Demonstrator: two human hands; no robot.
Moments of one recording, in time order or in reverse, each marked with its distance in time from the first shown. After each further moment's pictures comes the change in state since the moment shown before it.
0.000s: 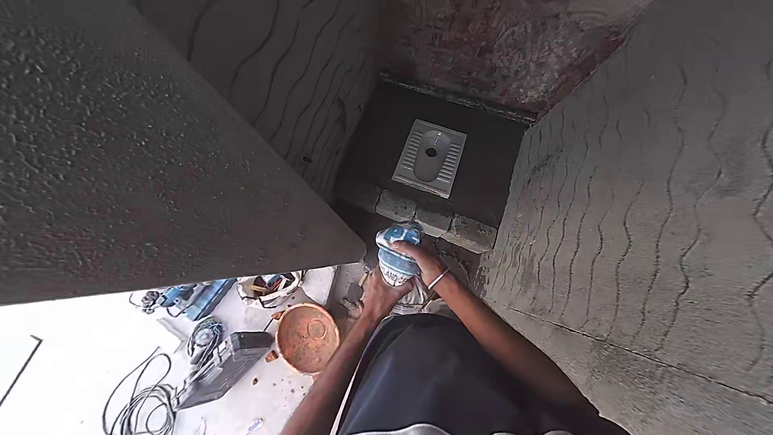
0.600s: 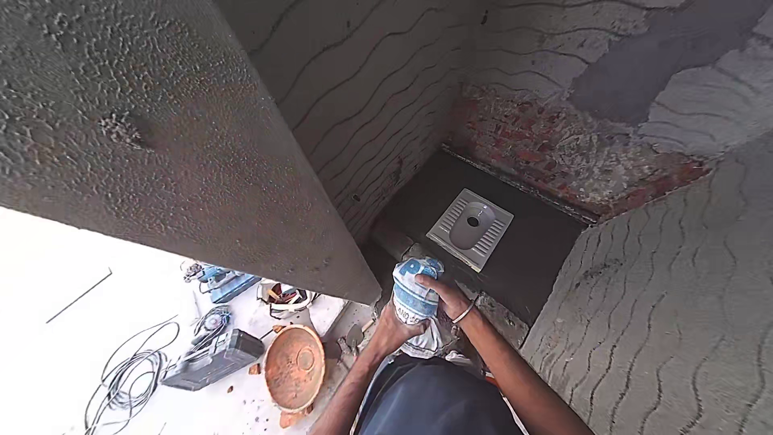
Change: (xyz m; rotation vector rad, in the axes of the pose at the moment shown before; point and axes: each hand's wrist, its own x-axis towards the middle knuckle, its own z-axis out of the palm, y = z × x) left_hand 0.023 0.054 0.012 -0.224 0.139 0.068; right_hand 0.040 -0.078 -0.027 -0.064 -0.418 -0.102
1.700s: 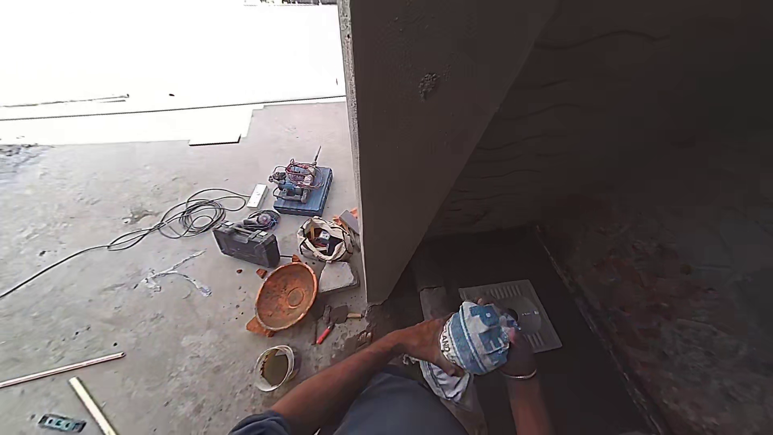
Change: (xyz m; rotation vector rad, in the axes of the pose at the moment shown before) left_hand 0.018 0.043 0.031 -0.135 -0.146 0.297; right_hand 0.040 -0.053 -0.069 0.070 -0.811 -0.291
